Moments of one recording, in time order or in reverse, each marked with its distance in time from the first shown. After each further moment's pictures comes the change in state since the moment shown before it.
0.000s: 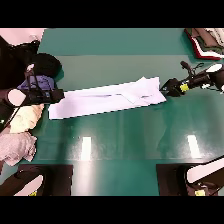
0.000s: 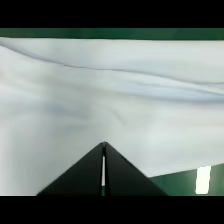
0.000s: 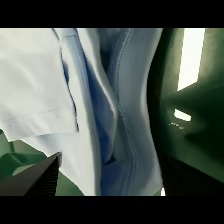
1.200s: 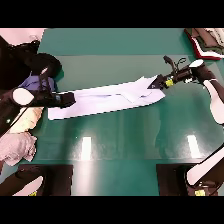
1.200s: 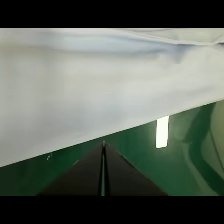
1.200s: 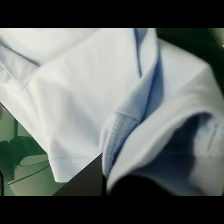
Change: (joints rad) left arm -0.095 -0.044 0.023 -0.204 -0.072 0.057; right arm 0.150 -0.119 0.187 0.117 0.045 -0.089
